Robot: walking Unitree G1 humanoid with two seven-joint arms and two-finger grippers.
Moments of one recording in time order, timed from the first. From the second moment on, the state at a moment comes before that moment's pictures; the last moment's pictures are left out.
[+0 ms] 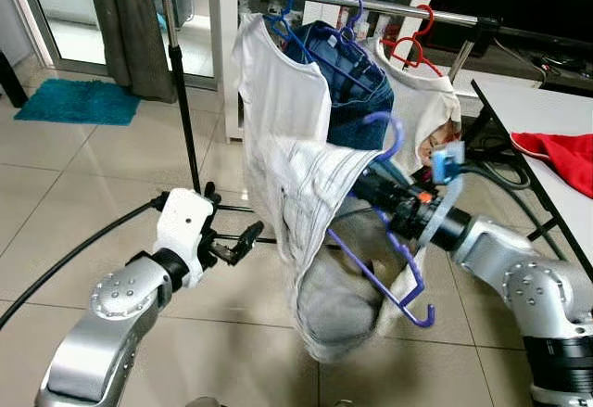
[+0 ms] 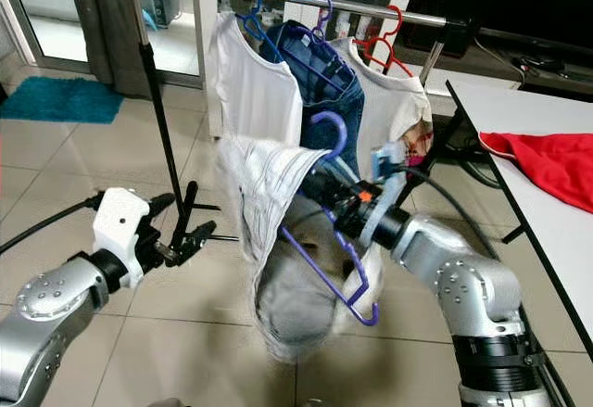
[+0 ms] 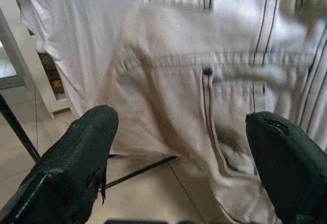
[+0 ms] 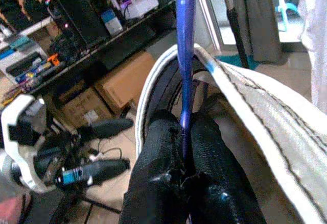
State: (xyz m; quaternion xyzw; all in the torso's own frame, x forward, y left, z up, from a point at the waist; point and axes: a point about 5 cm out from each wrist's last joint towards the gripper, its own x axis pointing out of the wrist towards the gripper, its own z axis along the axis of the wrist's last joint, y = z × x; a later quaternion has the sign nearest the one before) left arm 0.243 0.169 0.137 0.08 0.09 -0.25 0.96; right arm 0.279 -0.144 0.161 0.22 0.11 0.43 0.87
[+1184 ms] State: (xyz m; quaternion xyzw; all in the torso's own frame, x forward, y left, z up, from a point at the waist) left arm 0.302 0.167 0.214 0.14 -0.02 -0.45 0.88; right arm 0.286 -0.110 0.178 0.16 0.08 0.43 0.89
